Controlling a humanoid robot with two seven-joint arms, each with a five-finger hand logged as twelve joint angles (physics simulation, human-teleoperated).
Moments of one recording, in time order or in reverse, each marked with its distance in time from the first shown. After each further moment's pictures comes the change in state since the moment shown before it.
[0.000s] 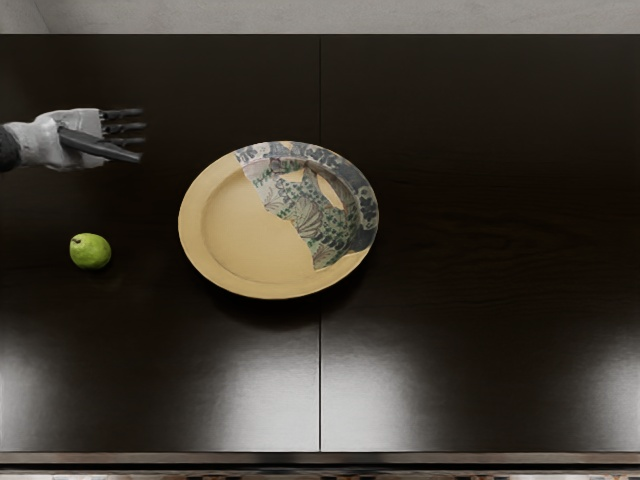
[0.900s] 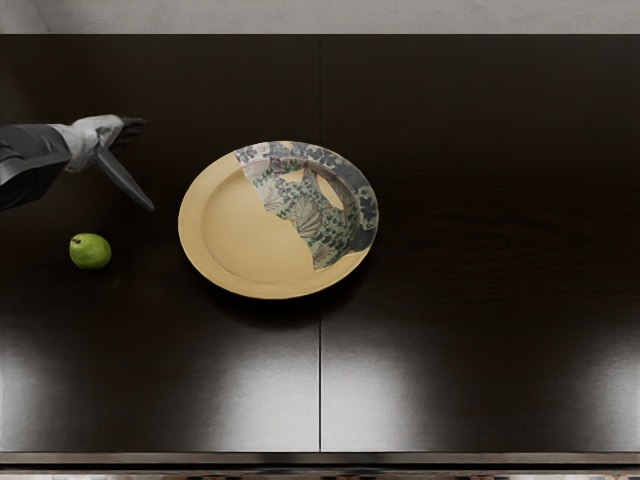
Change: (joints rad) left arm -0.067 0.125 0.166 -0.612 0.668 0.623 0.011; right arm 0.001 0.000 -0.008 -0.009 0.000 -0.010 0.001
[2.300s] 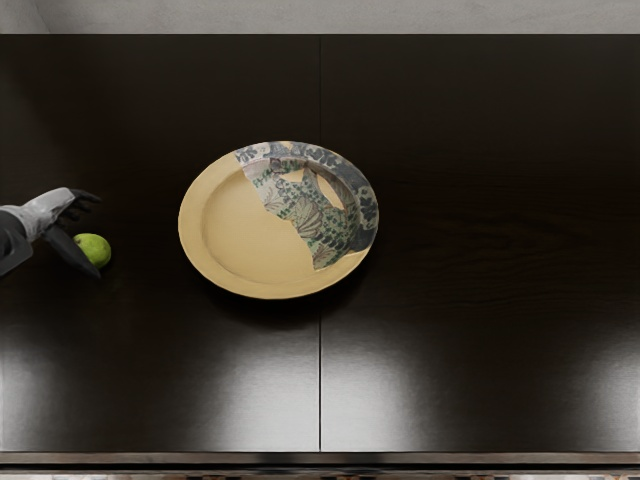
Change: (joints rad) left arm 0.020 0.196 0.313 -0.332 0.065 0.317 -0.015; right arm 0.000 0.000 0.000 0.000 0.000 0.000 0.000
